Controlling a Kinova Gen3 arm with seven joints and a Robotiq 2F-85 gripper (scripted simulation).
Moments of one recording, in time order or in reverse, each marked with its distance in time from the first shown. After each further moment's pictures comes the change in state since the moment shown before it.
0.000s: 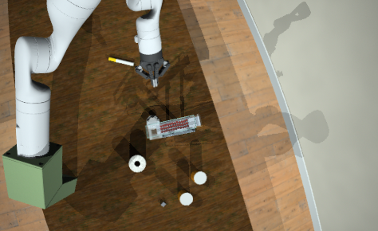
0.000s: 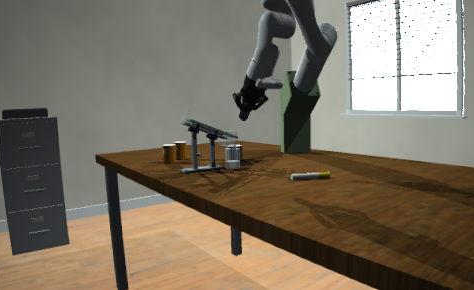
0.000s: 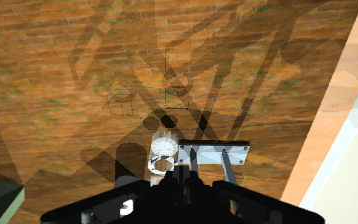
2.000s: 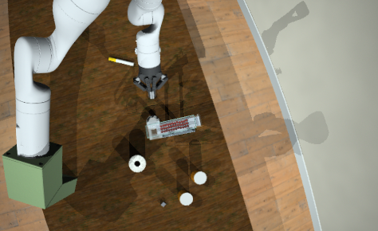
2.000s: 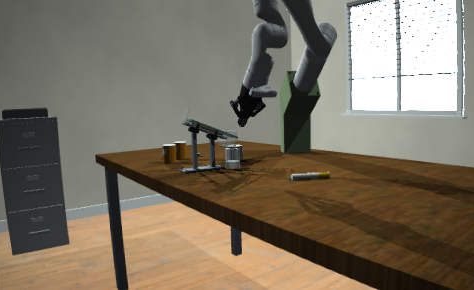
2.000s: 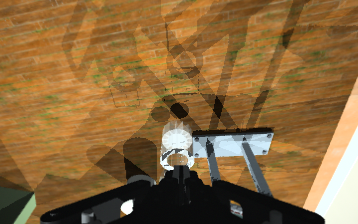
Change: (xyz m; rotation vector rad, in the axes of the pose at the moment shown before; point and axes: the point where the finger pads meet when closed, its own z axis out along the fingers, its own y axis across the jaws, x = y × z) arm -0.018 -0.018 0.040 0.051 -0.011 0.075
